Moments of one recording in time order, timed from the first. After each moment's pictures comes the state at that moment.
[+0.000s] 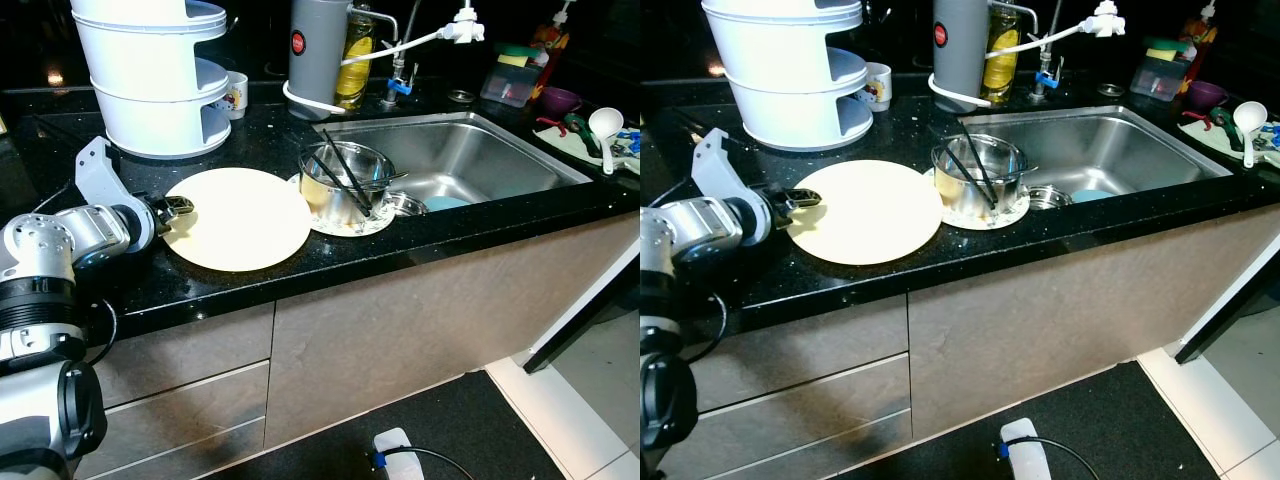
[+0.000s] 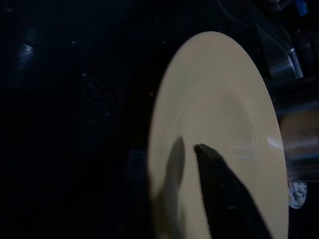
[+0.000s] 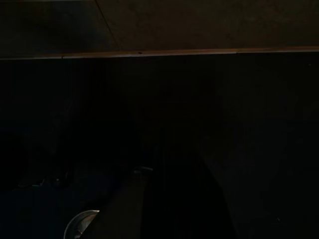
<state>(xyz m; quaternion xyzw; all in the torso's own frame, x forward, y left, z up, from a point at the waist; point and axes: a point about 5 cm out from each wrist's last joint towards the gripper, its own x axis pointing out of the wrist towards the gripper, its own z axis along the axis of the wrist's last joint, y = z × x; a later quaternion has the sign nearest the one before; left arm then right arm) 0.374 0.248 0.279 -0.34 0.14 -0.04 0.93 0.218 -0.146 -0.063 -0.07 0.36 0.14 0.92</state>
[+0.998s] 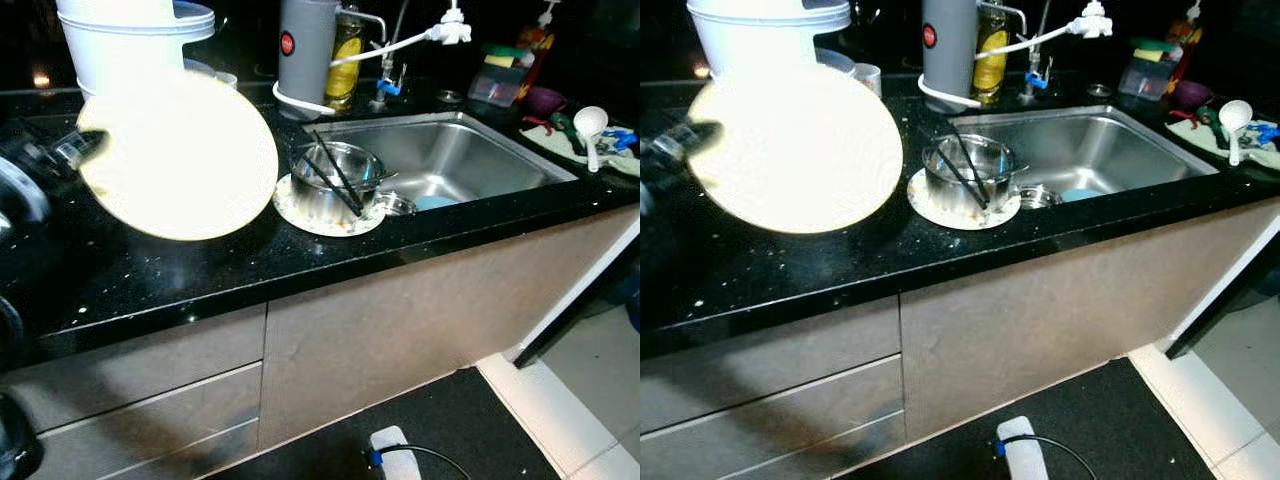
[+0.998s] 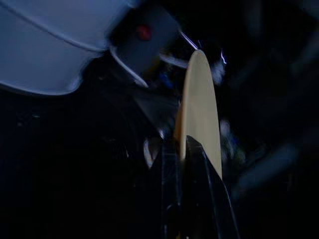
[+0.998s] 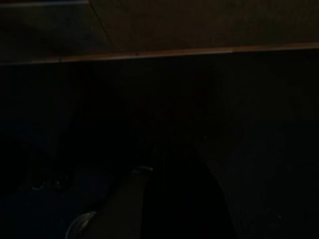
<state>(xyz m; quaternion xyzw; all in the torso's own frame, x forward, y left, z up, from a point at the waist) 0.283 0.297 0.346 -0.26 -0.09 -0.24 0.93 0.218 -0.144 -0.063 -0.07 0.36 0.14 0.92</state>
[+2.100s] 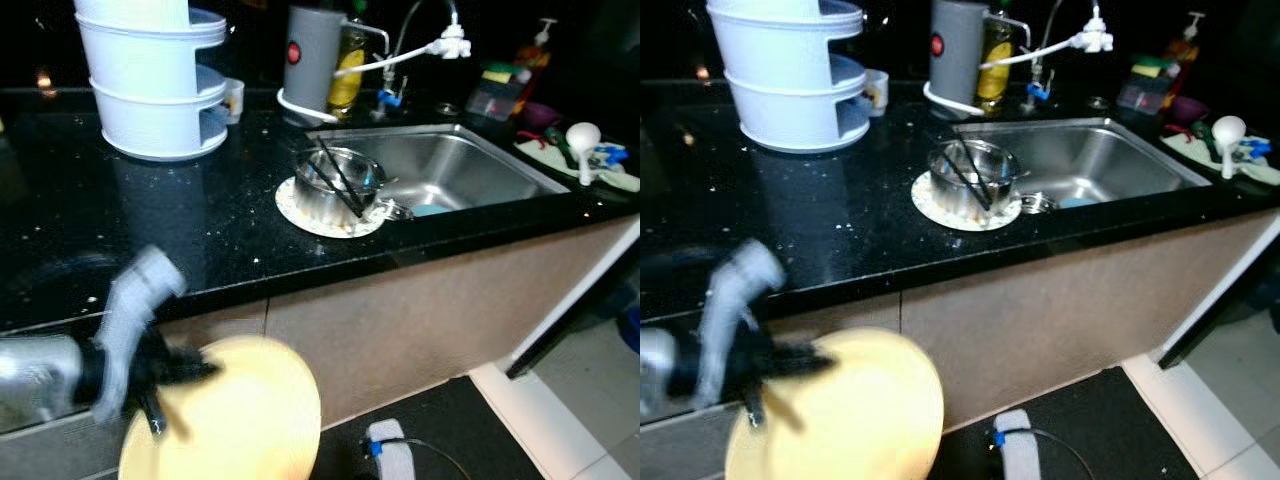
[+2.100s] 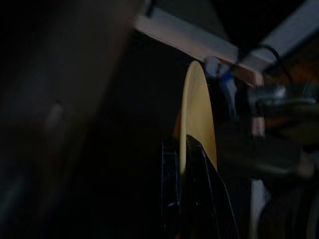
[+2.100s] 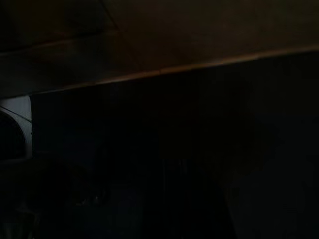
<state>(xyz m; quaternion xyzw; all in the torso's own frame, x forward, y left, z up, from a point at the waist) 0.225 0.186 0.196 0.05 0.23 -0.48 0.84 0.217 -0.131 -0.061 0.03 0.35 0.15 0.92</state>
